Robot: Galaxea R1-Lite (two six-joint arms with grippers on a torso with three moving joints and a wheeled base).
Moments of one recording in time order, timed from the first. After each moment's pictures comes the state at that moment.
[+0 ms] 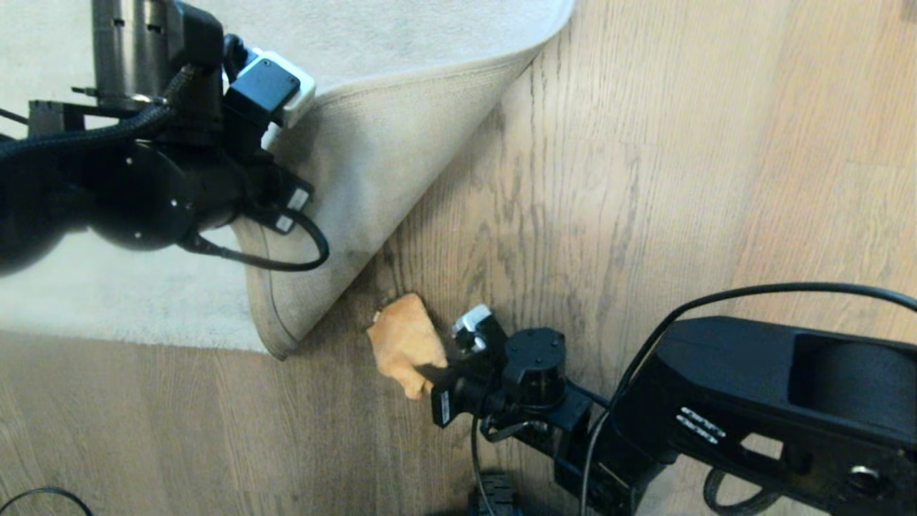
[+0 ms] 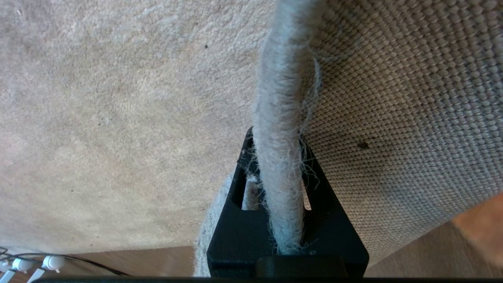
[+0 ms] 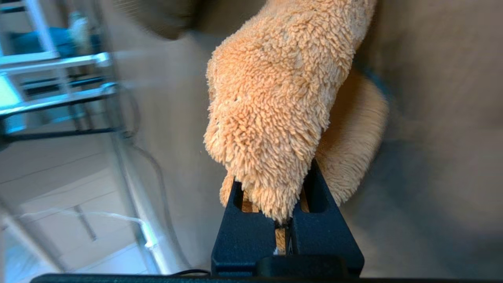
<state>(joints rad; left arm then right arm) -0.48 1.60 -1.31 0.03 0.63 0.43 0.83 2.35 -0.97 -1.28 0.12 0.13</state>
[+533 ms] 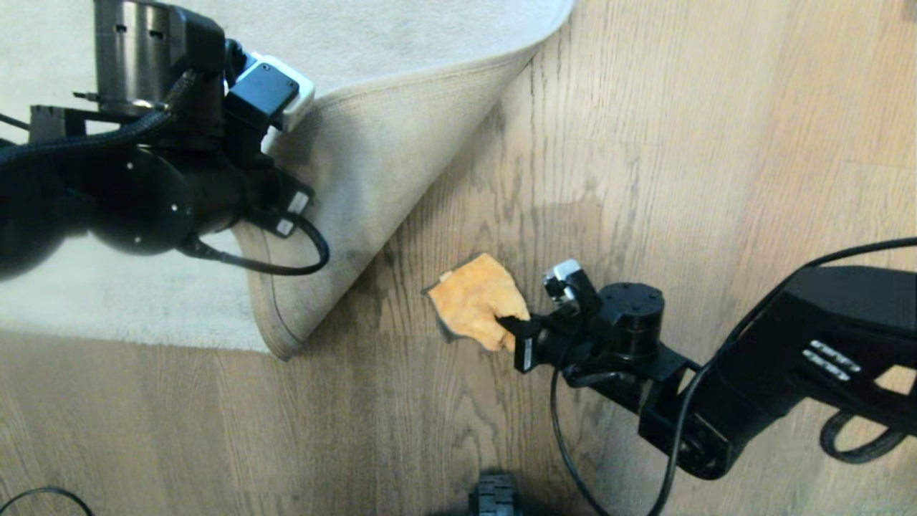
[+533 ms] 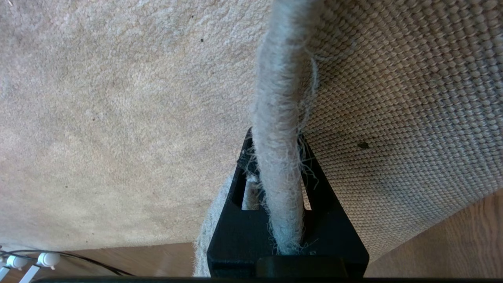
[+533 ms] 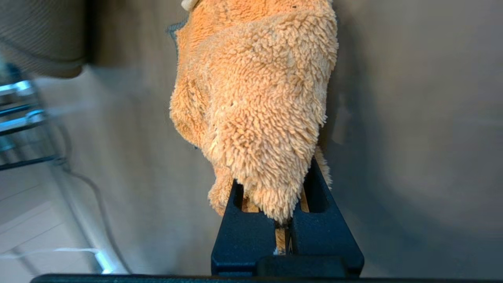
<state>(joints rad) -0.49 1.59 -1.30 0.03 0.64 0.41 0.62 2.14 -0.77 -1.27 0.12 0.09</state>
